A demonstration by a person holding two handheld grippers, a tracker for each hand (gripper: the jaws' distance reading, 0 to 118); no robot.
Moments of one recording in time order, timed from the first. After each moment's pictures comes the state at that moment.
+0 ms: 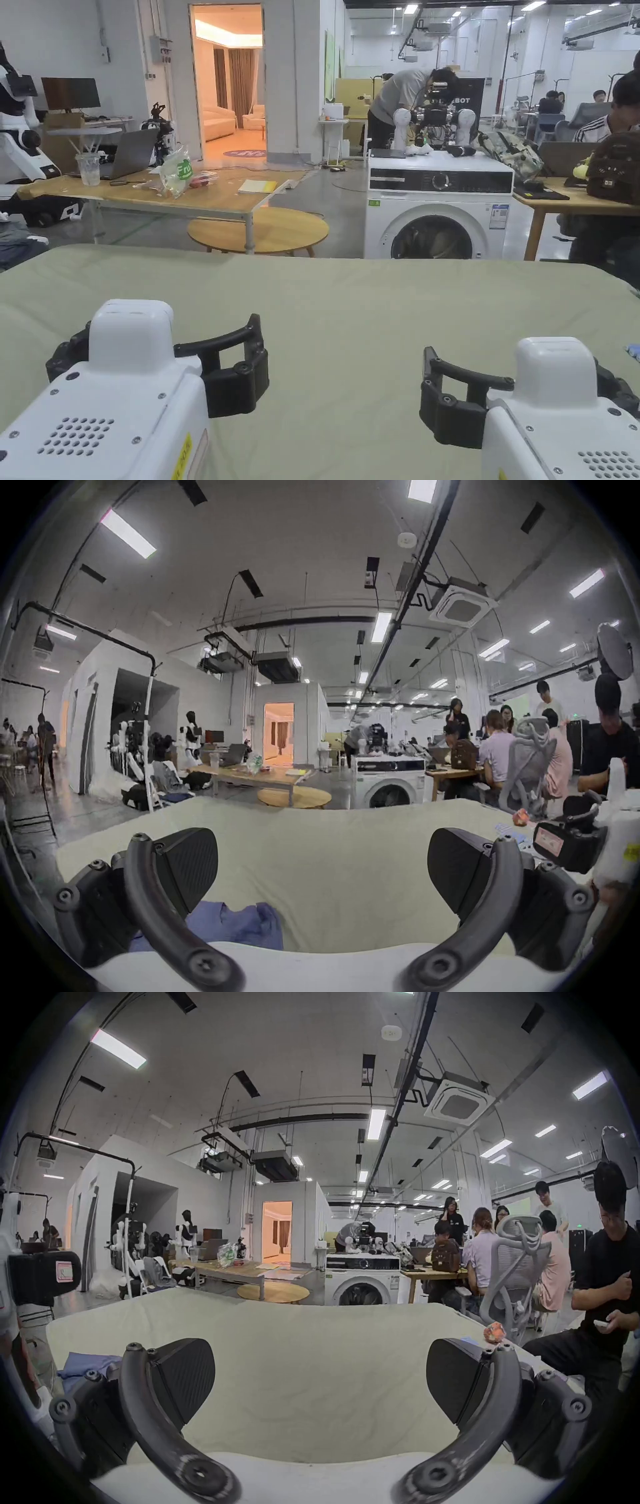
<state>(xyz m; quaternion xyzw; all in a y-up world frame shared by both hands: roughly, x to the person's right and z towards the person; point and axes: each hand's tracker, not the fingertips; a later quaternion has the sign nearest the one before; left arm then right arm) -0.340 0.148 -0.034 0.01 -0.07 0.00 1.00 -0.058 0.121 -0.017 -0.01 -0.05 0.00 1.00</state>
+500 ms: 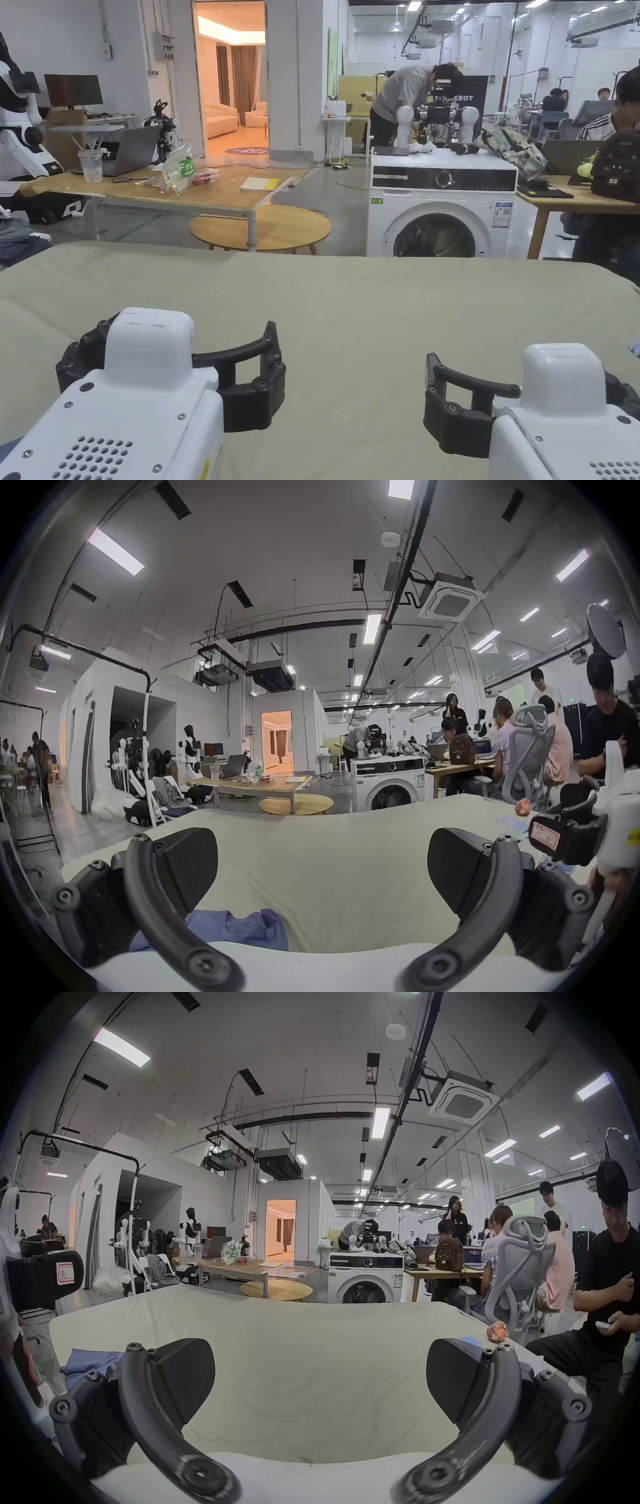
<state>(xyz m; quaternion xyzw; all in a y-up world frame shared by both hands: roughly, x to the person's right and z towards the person) -0.339 0.142 -0.031 0.03 -0.08 -0.03 1.00 -0.058 0.118 -0.014 -0.02 -0.04 0.00 1.00</state>
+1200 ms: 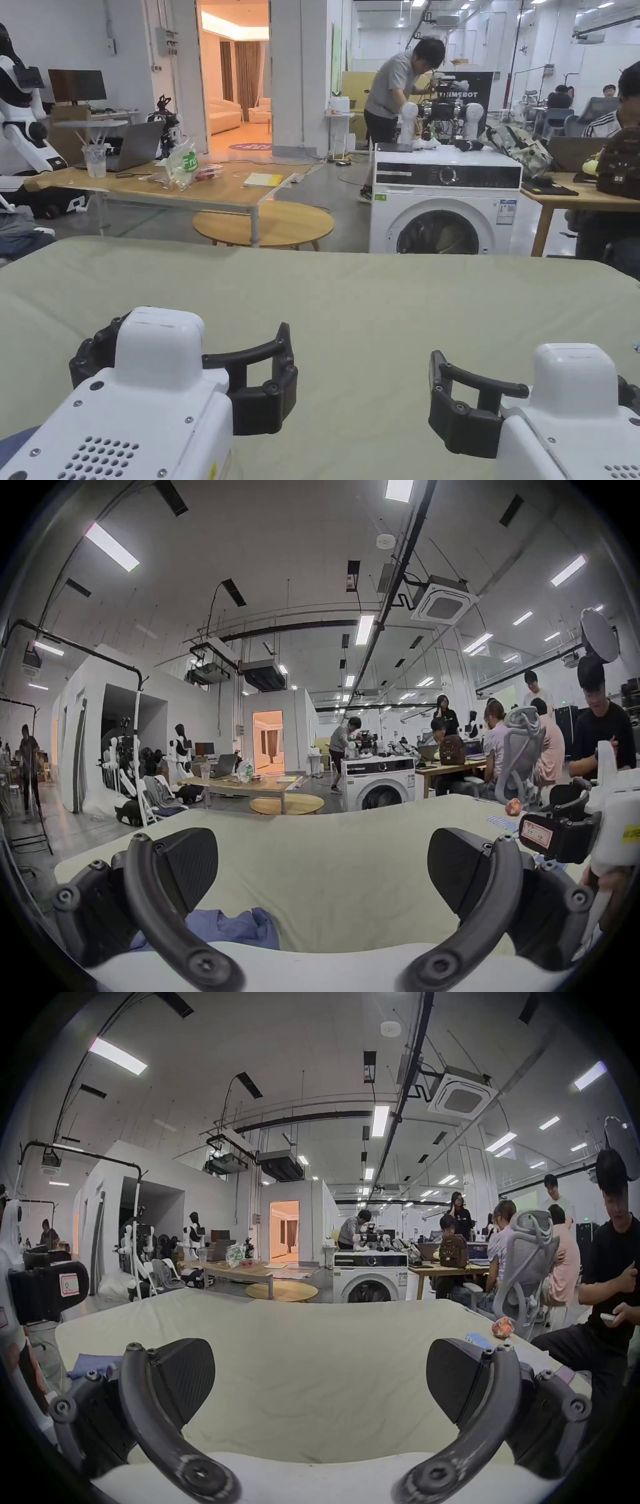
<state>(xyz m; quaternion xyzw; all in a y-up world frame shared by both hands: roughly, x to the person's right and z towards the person) -0.341 0.138 -0.030 0.03 -0.10 -0.02 0.99 -0.057 0.118 -0.010 -0.02 -0.03 -0.01 1.00</state>
